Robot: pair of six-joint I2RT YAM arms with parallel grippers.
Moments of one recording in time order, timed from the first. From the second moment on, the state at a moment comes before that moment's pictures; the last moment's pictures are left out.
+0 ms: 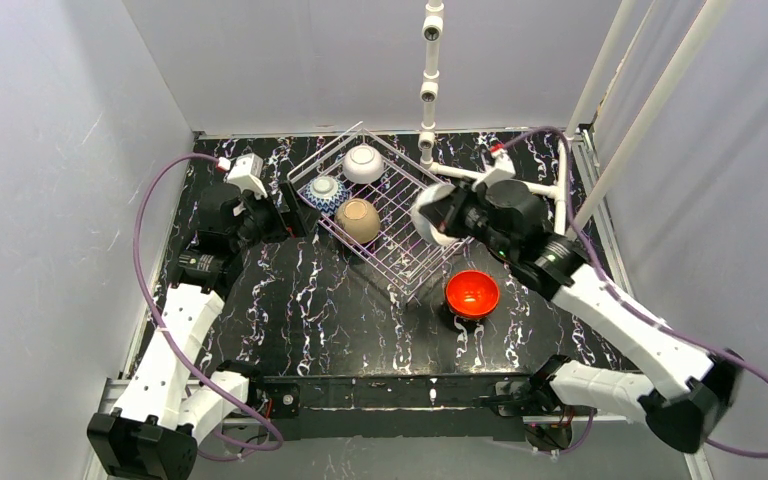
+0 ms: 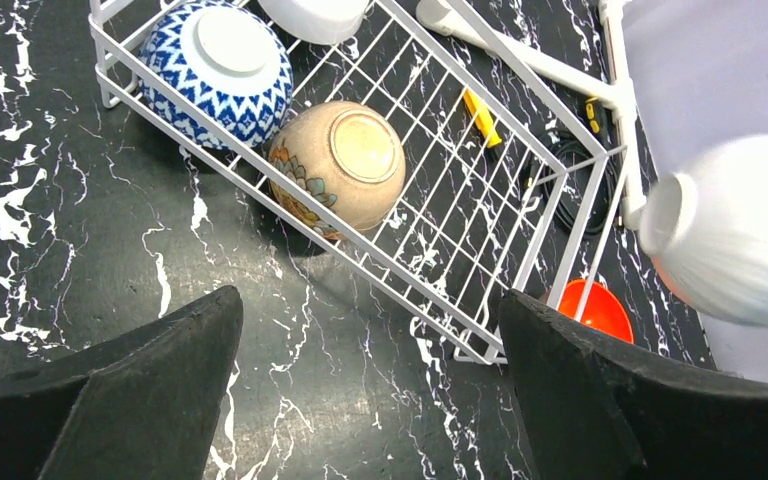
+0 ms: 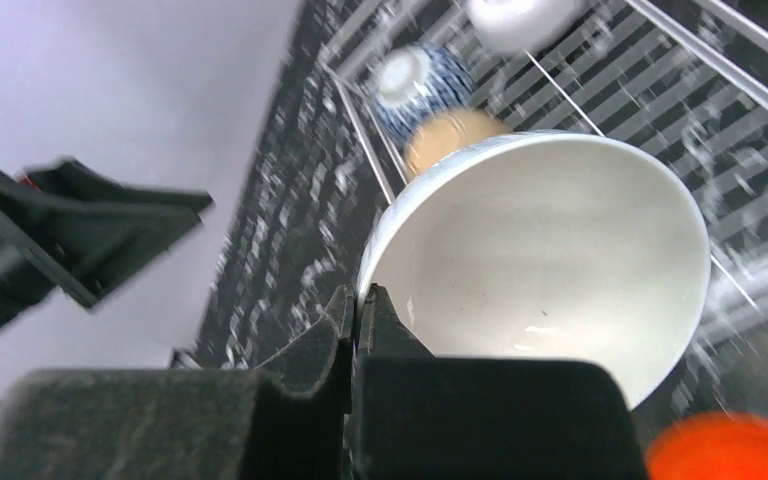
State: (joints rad) left arm -0.19 0.95 0.96 -0.43 0.26 -0.41; right arm 0.75 1.01 1.06 -0.37 0.09 0.74
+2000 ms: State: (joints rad) left arm -0.19 1.01 0.95 -0.44 0.30 -0.44; right arm 0.67 2.13 1.26 0.98 0.30 1.10
